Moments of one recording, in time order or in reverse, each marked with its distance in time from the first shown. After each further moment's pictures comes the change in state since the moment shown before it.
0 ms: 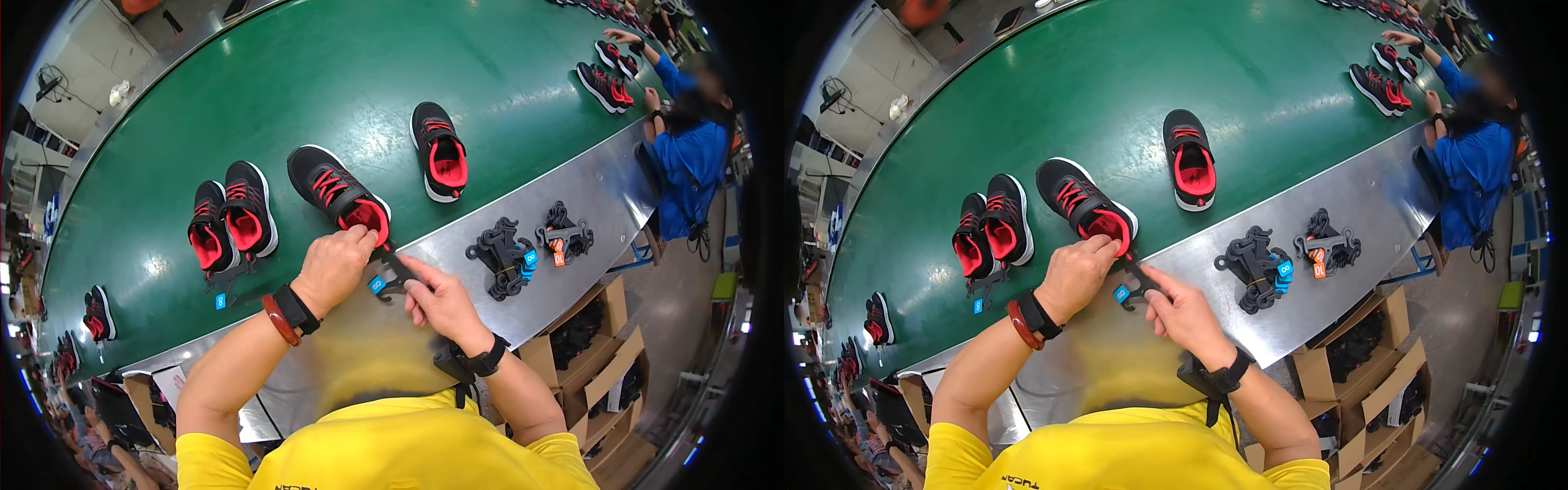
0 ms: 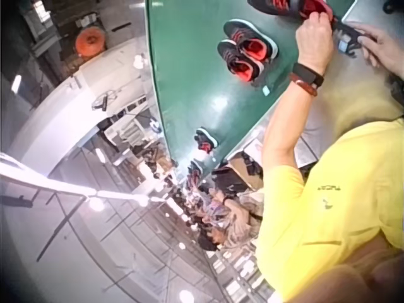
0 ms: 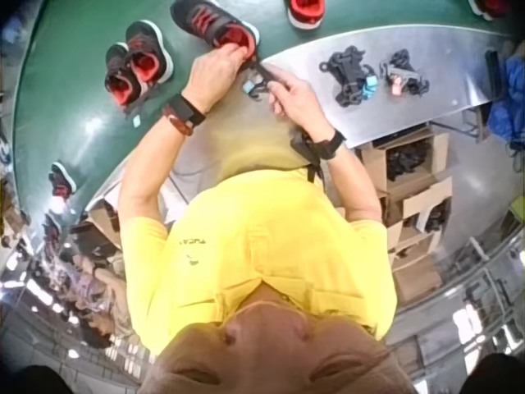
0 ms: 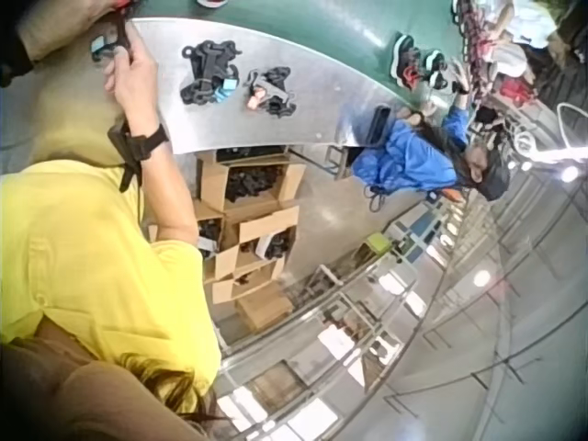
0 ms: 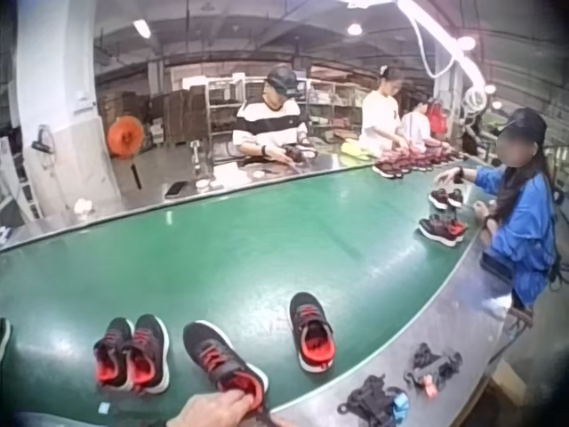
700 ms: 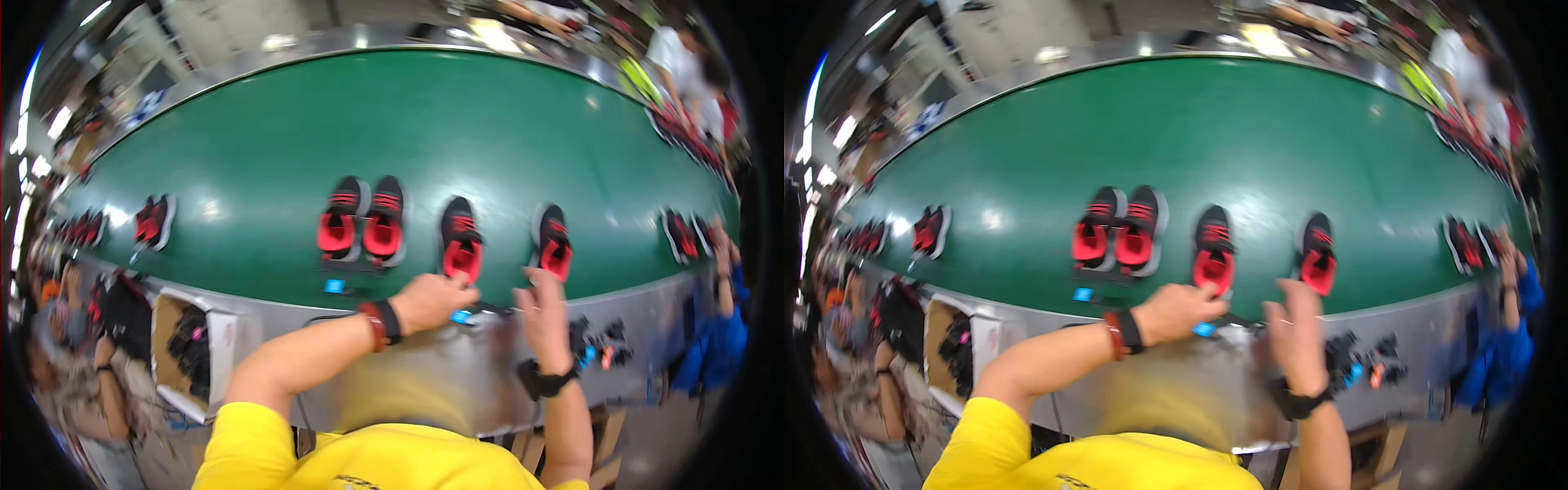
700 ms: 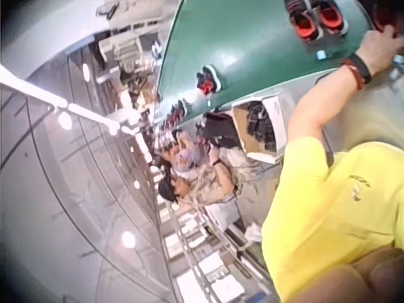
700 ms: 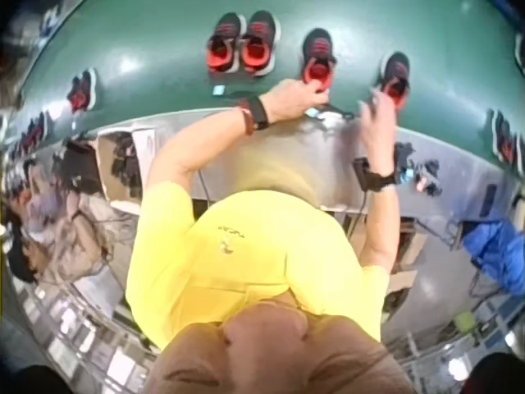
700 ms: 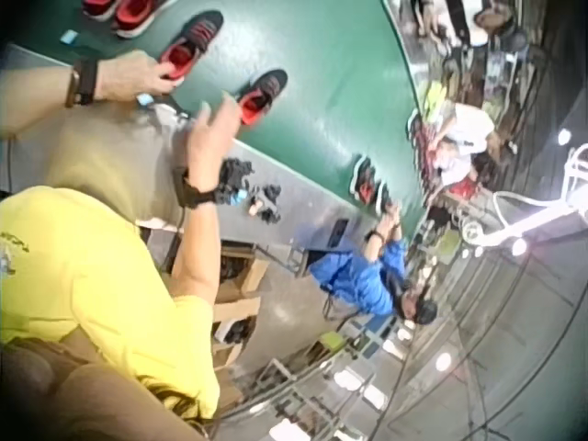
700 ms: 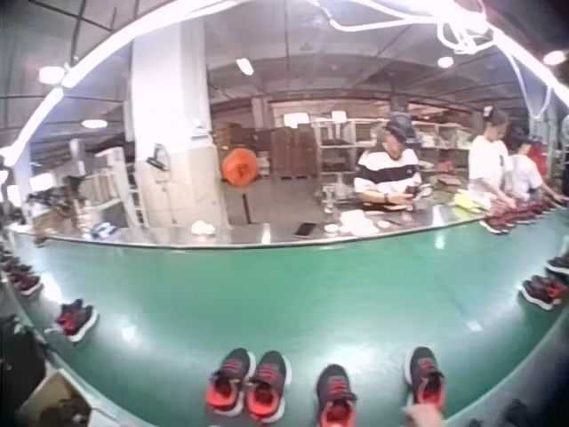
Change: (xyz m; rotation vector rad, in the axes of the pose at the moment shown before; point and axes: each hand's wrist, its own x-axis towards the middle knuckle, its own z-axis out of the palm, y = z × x) left_hand -0.048 -0.028 -0.015 -0.032 -0.073 -0.031; right_hand 0.052 -0.055 0.005 -0.799 0.261 -0.675
